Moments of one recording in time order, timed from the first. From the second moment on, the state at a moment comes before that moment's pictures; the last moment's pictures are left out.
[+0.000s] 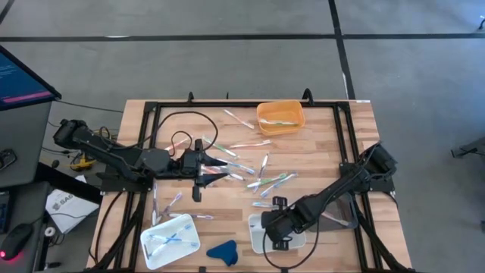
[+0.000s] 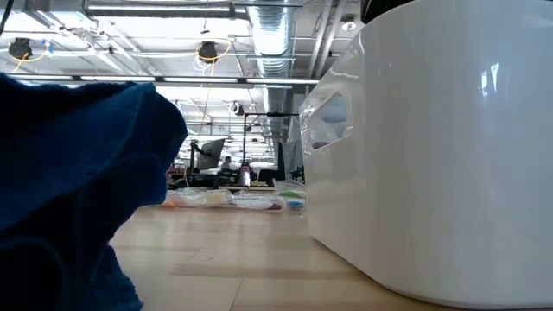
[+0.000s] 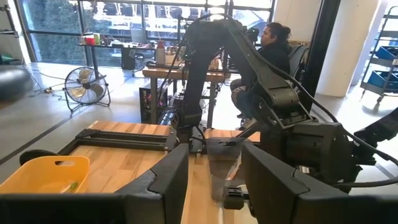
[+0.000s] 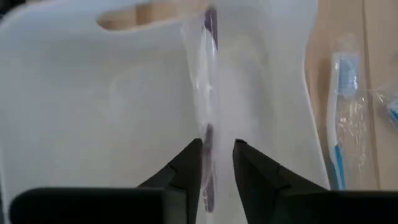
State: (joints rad) left arm -0.35 1.11 0.82 0.27 -0.41 -0.06; right arm 0.58 1.87 1.25 -0.55 0.17 0.60
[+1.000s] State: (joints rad) left arm -0.35 1.11 0.82 0.27 -0.41 -0.06; right arm 0.53 1.95 1.34 -0.43 0.04 0.50
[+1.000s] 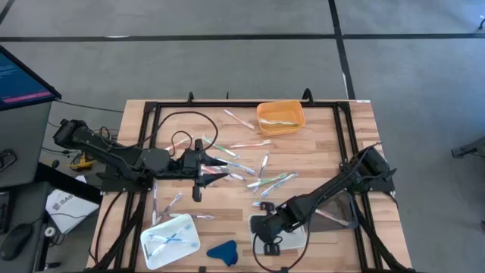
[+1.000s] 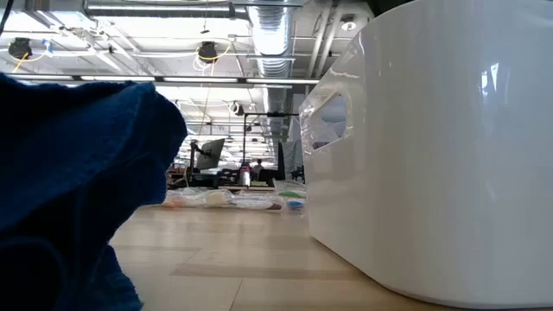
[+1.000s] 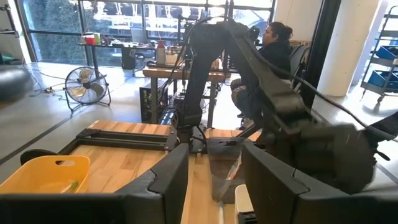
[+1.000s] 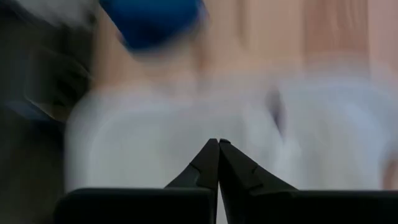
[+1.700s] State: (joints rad) left arm -0.35 1.11 0.82 0.27 -0.41 -0.06; right arm 0.54 1.96 1.34 -0.47 0.19 0.56
